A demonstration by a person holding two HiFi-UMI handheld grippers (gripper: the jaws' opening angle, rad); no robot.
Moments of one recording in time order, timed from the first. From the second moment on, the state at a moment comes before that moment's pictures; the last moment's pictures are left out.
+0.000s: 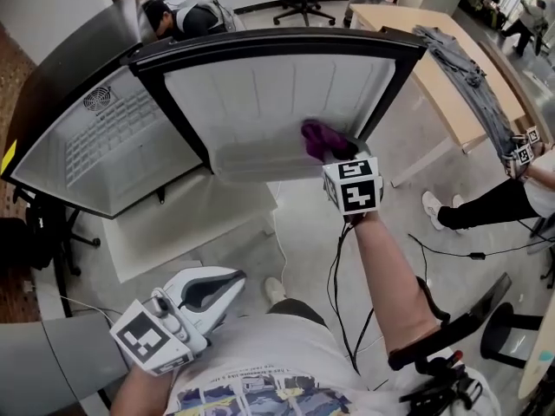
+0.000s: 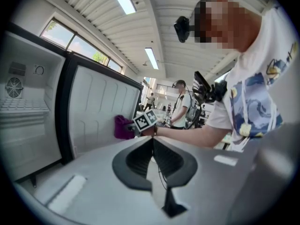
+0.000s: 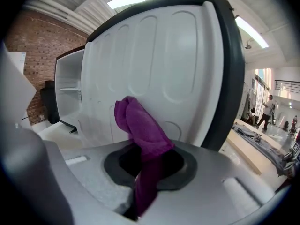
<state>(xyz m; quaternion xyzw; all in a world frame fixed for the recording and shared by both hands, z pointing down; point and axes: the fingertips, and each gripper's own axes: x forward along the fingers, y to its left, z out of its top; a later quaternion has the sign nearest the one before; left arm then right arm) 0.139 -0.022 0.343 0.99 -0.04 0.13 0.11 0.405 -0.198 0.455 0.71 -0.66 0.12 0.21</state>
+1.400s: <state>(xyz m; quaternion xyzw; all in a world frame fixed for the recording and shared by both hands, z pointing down) 0.102 0.005 0.330 0.99 -0.01 0.11 0.13 0.276 -0.161 0.438 0.66 -0.72 0.10 0.18</state>
